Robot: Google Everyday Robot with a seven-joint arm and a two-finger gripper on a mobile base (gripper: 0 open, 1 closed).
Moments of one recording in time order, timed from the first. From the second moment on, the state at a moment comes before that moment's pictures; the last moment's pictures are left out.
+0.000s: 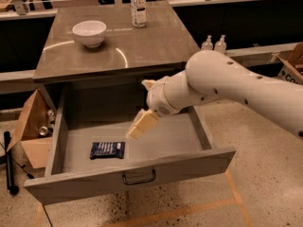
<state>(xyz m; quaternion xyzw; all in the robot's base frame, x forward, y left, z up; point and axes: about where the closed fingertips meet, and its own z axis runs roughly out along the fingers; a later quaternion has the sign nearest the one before) 0.547 0.039 0.798 -0.59 0.69 0.17 0.37</state>
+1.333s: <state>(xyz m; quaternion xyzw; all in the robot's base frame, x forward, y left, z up) 0.610 0.097 0.678 -0.61 0.69 0.19 0.34</state>
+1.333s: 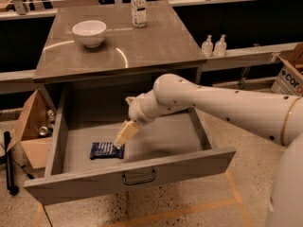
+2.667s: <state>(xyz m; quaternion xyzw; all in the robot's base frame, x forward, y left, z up) 0.568 0.160 0.607 -0.64 0.69 0.20 0.27</state>
